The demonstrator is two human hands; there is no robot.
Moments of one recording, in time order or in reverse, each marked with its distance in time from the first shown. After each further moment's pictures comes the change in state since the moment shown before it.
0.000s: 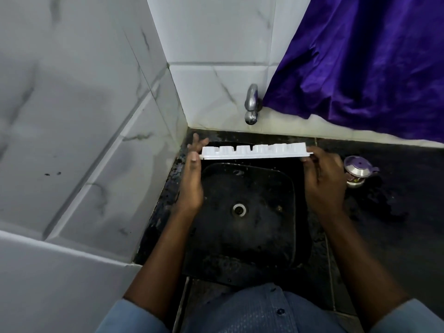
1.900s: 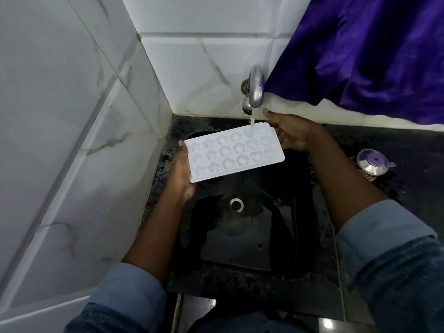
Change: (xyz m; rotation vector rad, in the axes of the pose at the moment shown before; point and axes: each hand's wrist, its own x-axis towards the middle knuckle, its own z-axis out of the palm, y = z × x) left_hand 0.114 -0.071 -0.012 -0.377 0.053 -0.660; right_hand 0.157 0.073 0.144 0.488 -0.941 1.075
